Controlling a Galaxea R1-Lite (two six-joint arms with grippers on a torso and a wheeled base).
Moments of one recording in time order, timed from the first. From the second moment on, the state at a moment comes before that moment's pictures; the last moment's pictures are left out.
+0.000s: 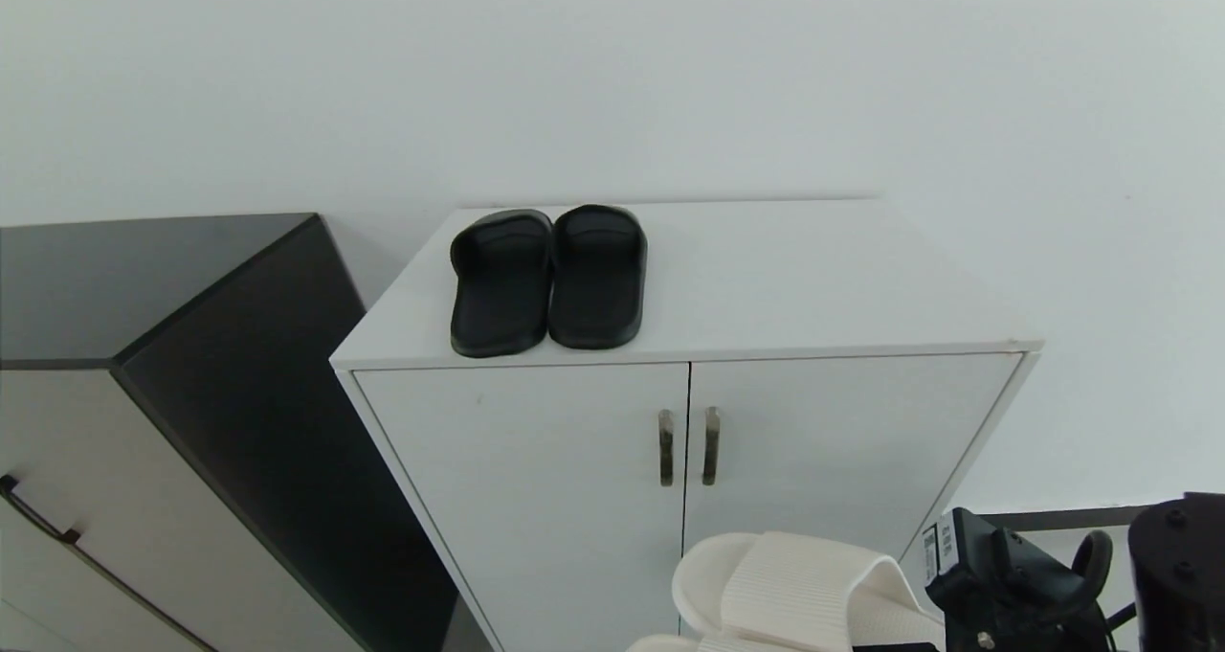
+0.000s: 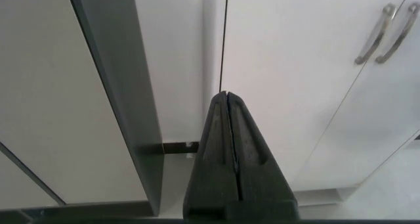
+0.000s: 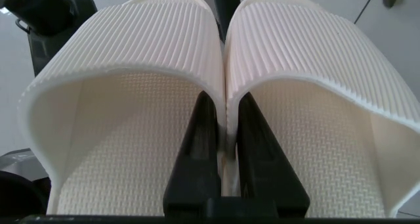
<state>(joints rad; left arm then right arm) 0.00 0.00 0.00 0.00 -0.02 -0.02 0.92 1.39 -0.35 -0.62 0.21 0.02</state>
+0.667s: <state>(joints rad) 0.00 0.00 0.00 0.00 0.02 -0.02 0.92 1.42 -0.34 -0.62 0.22 0.01</state>
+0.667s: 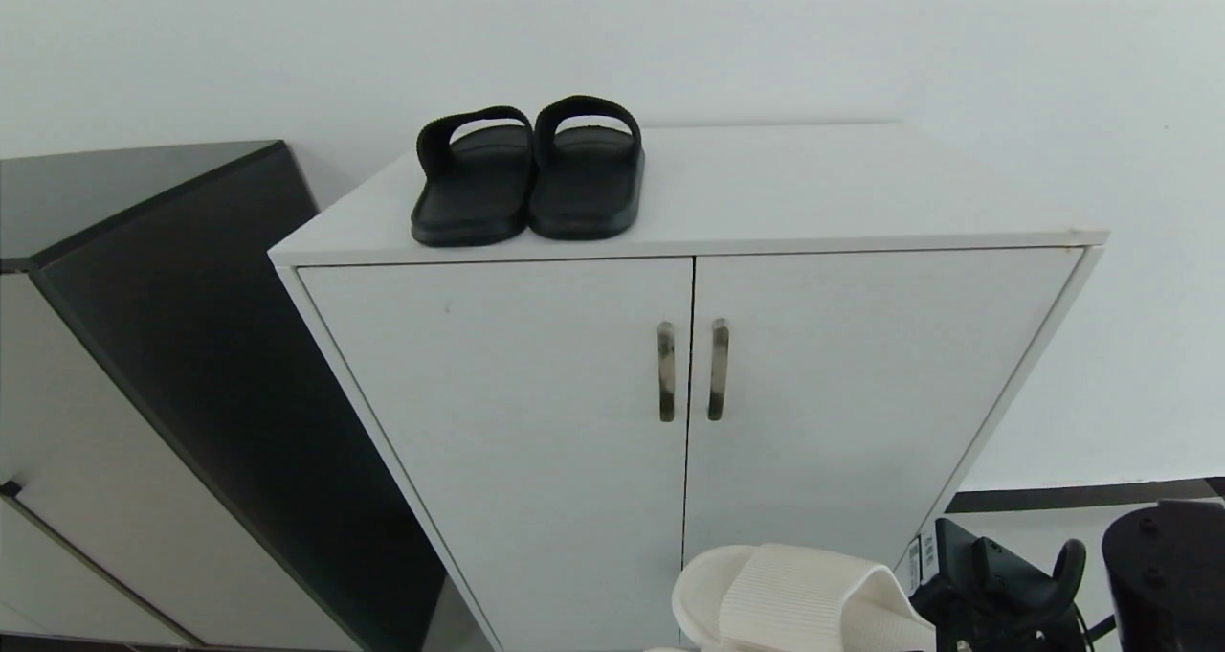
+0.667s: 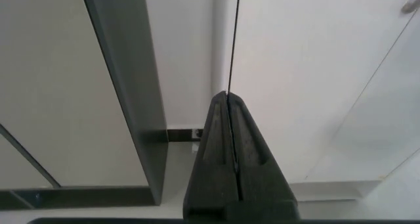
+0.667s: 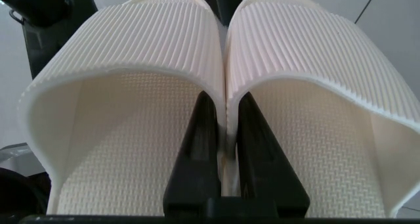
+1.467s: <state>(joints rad) 0.00 0.00 0.00 0.00 -0.01 0.03 0.91 1.45 -0.34 -0.62 0.22 0.01</state>
